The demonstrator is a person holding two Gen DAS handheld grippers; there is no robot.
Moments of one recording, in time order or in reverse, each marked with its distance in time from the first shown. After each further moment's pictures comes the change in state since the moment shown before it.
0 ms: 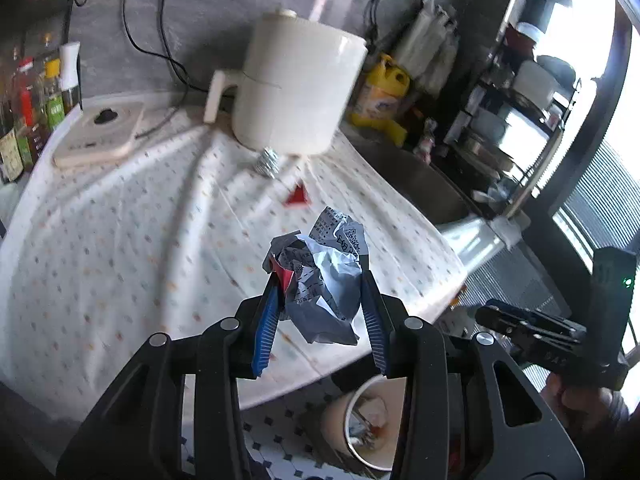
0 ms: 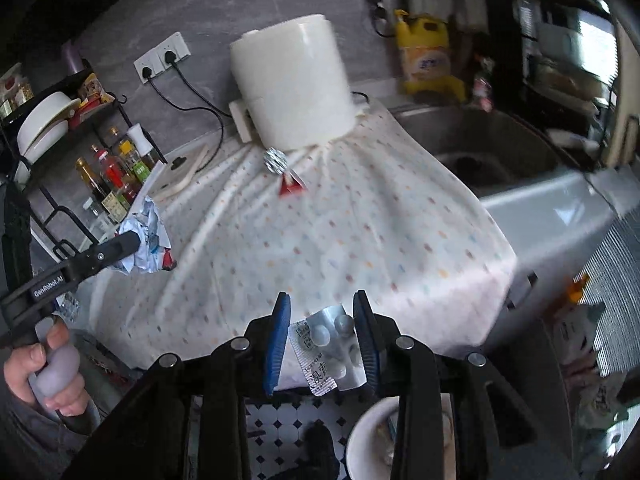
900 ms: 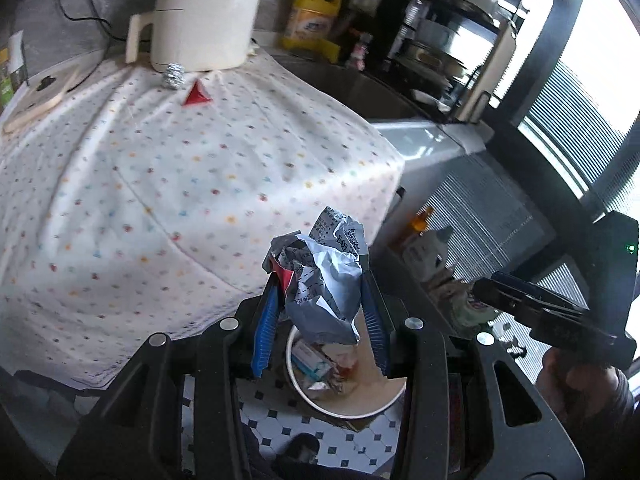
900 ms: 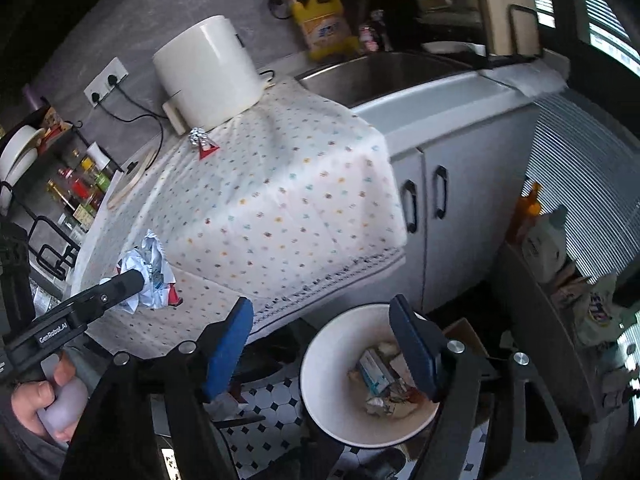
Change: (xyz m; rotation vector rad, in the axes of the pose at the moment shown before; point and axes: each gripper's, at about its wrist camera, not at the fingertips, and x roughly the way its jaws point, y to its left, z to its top) left arm 0.030 -0.103 -0.106 0.124 0.177 -0.085; right arm -0.055 -0.098 -0.111 0.195 -0.001 -0.092
